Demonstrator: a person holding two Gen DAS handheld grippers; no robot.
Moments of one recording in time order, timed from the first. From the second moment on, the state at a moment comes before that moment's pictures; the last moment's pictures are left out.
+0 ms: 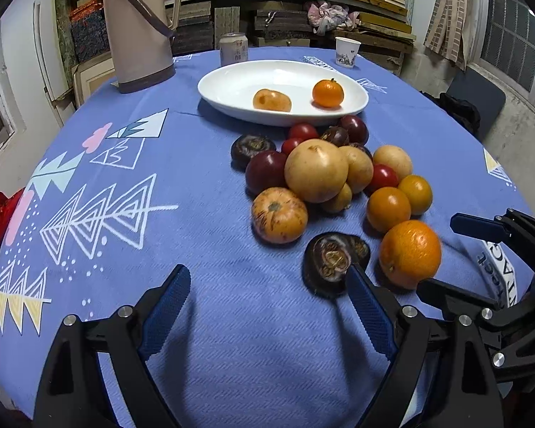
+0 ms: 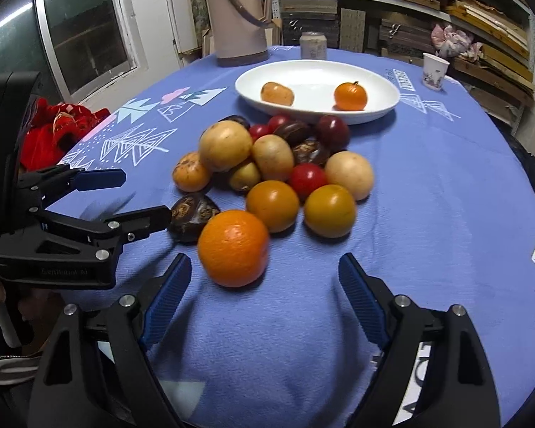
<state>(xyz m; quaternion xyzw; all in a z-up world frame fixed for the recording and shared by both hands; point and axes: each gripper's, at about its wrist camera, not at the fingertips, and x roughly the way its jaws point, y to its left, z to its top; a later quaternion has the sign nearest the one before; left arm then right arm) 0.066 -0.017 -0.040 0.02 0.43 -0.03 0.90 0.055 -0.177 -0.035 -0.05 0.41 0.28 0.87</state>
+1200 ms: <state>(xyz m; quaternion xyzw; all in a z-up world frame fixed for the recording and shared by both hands) 0.084 -0.047 -0.057 0.03 0.46 -0.06 0.89 0.062 -0.209 -0.041 0.00 0.41 0.29 0.86</state>
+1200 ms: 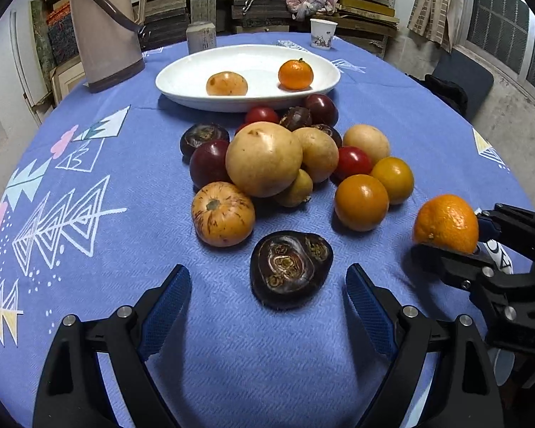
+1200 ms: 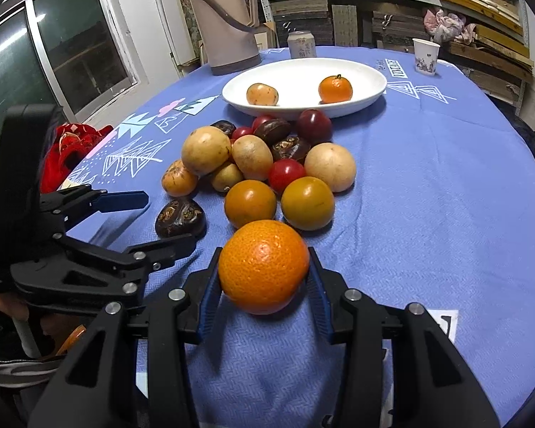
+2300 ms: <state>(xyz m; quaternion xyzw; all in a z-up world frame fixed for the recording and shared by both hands) 0.073 -0.010 -0.005 -0.01 0.40 -0.06 0.92 0.056 -0.207 -0.014 -0.02 0.38 0.29 0.88</state>
